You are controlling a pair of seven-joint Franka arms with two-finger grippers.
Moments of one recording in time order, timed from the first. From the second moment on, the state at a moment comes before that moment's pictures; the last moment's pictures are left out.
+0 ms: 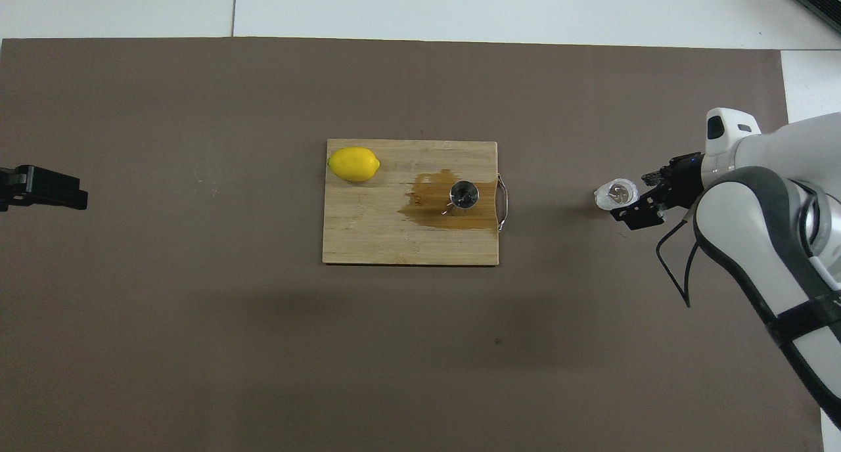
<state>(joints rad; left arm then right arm) -0.02 -0.04 0.00 -1.60 -0.03 1.56 0.03 -0.07 0.13 0.04 -1.94 0.29 2.05 -0.82</state>
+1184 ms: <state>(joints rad) -0.02 -0.04 0.00 -1.60 -0.03 1.56 0.03 -0.08 -0.05 0.03 -1.63 0.02 1.47 -0.09</state>
